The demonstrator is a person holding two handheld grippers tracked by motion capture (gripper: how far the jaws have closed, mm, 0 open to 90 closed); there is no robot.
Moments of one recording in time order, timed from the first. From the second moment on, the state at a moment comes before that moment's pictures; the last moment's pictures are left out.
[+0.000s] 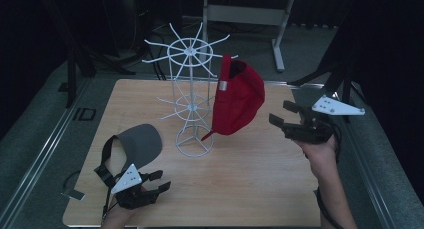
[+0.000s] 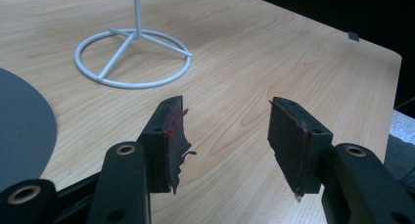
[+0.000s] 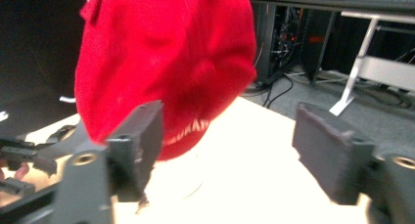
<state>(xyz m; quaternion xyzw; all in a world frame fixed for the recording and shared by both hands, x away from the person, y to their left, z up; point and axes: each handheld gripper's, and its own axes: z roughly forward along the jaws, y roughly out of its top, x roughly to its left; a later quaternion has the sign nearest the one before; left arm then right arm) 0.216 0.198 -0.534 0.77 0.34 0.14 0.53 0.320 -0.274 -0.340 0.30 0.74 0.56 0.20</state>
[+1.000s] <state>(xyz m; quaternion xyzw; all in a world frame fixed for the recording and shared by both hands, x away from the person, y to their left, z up) 0.210 0.208 -0.539 0.77 0.36 0.15 0.50 0.299 -0.335 -0.485 0.43 0.73 0.47 0.24</state>
